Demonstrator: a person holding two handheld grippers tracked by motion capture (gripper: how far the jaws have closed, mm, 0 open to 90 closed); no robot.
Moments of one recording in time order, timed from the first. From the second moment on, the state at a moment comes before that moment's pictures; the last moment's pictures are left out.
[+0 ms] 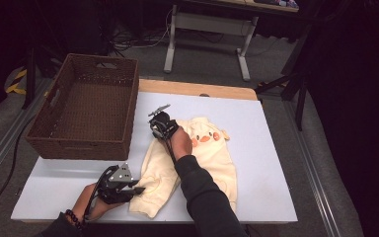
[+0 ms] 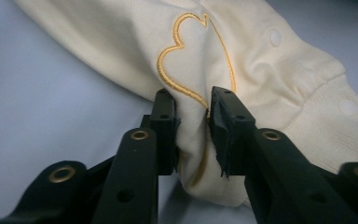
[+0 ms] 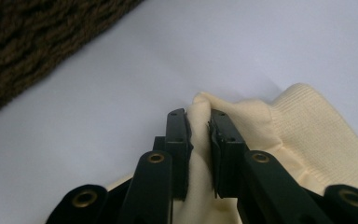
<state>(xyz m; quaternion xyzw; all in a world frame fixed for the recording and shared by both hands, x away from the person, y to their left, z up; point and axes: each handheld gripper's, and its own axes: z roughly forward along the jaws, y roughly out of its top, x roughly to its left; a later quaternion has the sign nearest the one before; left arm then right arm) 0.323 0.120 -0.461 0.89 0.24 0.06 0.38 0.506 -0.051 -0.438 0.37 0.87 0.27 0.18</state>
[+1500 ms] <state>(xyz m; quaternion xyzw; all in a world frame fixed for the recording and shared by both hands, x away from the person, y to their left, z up) 0.326 0.144 -0.428 0.86 0.24 0.14 0.44 0.509 -0.053 -0.368 0.35 0.81 0.42 0.21</state>
